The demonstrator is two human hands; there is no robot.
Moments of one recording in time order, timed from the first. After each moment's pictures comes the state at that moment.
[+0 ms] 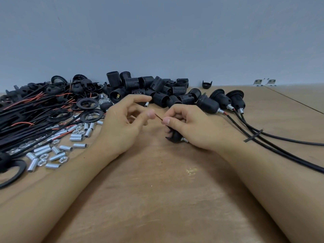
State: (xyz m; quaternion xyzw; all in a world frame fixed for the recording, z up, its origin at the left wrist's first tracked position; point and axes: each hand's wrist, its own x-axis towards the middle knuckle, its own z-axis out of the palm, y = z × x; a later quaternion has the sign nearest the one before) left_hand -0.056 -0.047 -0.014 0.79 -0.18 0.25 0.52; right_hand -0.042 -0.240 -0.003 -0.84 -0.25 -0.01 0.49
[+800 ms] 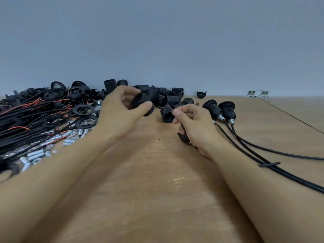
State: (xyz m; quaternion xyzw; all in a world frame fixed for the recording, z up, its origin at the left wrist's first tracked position) left_hand -0.039 -0.064 0.019 0.81 -0.06 0.27 0.52; right_hand -0.029 -0.256 0.001 -0.76 -0.09 -0.09 0.64
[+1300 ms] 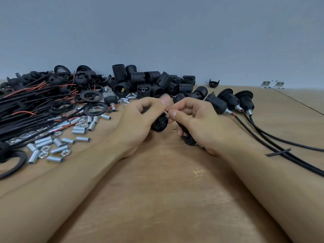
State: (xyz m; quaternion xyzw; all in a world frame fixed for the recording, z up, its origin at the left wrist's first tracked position) left_hand -0.056 -0.068 -0.012 0.70 -0.11 0.09 0.70; right_hand -0.042 -0.230 -0.007 -0.75 -0.19 -0.02 0.63
